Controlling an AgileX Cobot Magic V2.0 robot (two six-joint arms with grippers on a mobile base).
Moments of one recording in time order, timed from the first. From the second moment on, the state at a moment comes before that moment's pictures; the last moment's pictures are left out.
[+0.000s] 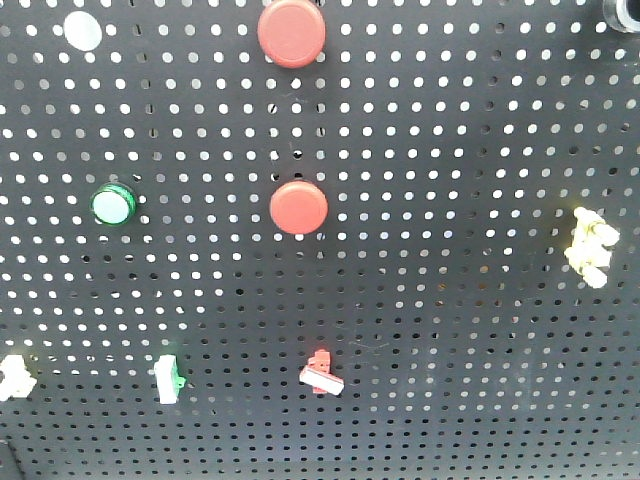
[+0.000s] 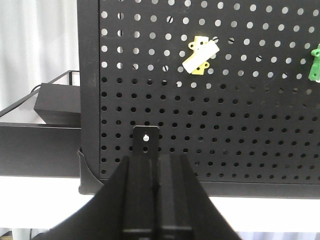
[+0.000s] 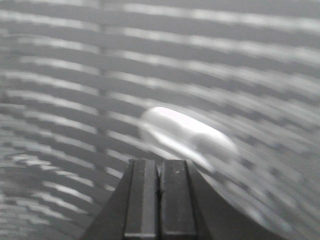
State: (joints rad) left arm -0.03 -0.02 0.03 -0.12 0.04 0.03; right arm 0.06 1.04 -1.44 0.91 0.59 -0.99
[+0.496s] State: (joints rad) left arm -0.03 -0.02 0.03 -0.12 0.04 0.03; right arm 0.30 1.06 -1.48 0.49 0.45 -1.28
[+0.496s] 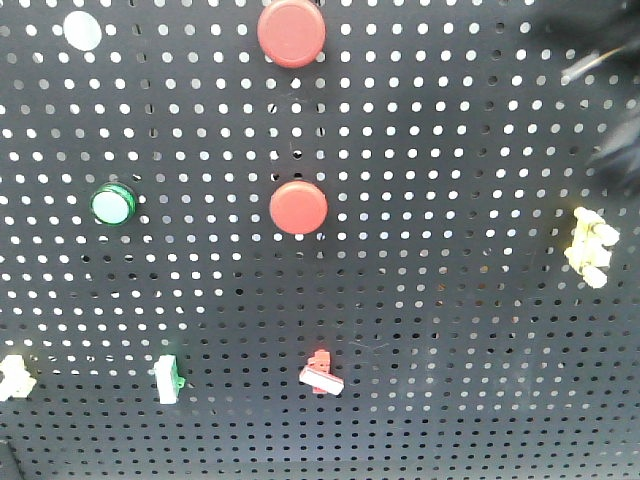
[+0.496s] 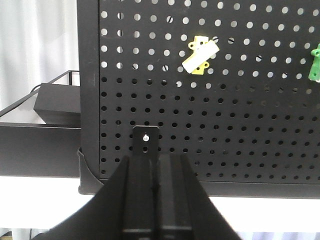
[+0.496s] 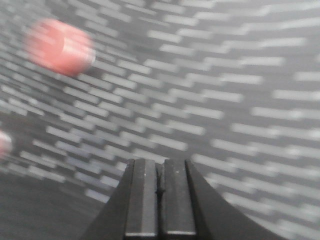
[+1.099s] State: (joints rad) left arm -0.03 -0.02 0.03 -0.12 0.04 0.03; right arm 0.30 1.04 -1.49 -0.11 0.48 -0.78
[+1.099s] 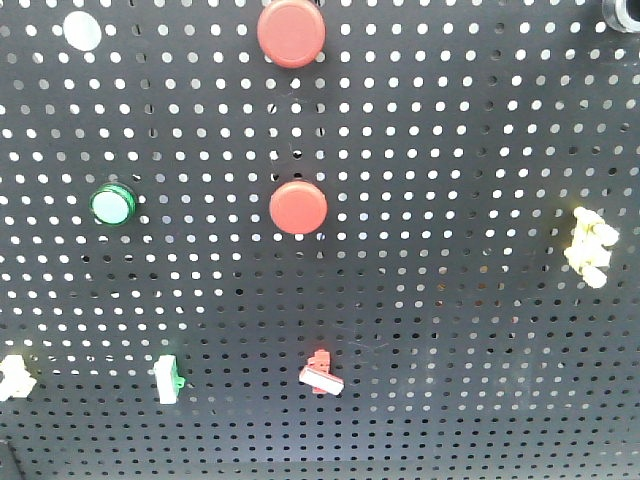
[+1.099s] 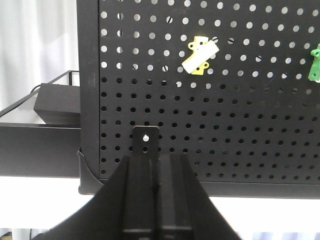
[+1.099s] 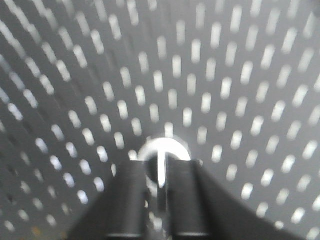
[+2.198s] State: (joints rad) left arm -0.03 -0.02 0.03 -0.12 0.04 0.03; right arm 0.30 1.11 -1.50 -0.17 0.43 -0.19
